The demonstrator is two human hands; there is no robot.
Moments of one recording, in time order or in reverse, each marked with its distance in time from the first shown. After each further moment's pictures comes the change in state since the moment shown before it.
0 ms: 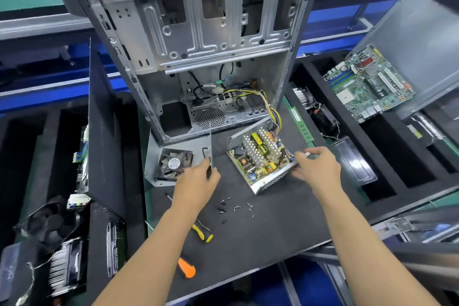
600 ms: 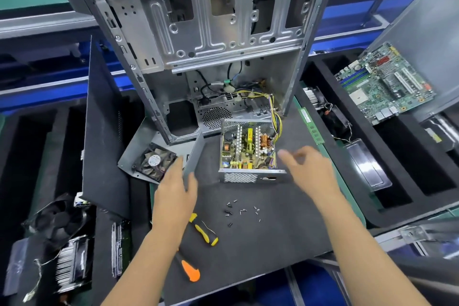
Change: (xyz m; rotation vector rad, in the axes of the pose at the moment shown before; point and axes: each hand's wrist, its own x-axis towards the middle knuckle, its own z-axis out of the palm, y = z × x) left_hand -0.024 -0.035 -0.016 -0.037 0.361 -0.010; right_hand -0.004 -0.005 0.022 -0.521 -0.162 -0.256
